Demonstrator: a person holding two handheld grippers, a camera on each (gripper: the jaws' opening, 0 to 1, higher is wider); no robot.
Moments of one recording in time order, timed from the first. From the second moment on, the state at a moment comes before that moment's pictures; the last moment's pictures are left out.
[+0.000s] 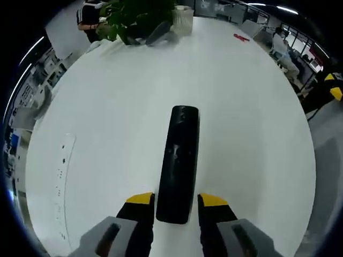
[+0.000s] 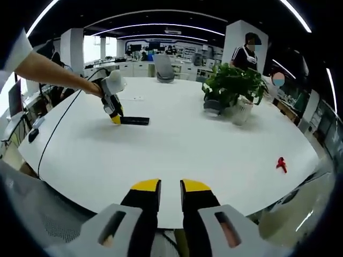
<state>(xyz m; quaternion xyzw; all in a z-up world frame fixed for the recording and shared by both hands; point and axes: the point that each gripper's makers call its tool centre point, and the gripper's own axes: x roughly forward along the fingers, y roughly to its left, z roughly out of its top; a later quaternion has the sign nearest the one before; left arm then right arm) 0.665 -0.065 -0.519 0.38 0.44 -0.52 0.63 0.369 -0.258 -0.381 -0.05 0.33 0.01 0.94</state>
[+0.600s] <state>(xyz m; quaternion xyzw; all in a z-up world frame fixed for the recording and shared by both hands) 0.663 -0.065 -0.517 0.40 0.43 -0.52 0.62 0.369 -0.257 -0.380 -0.05 0.33 0.01 0.94</state>
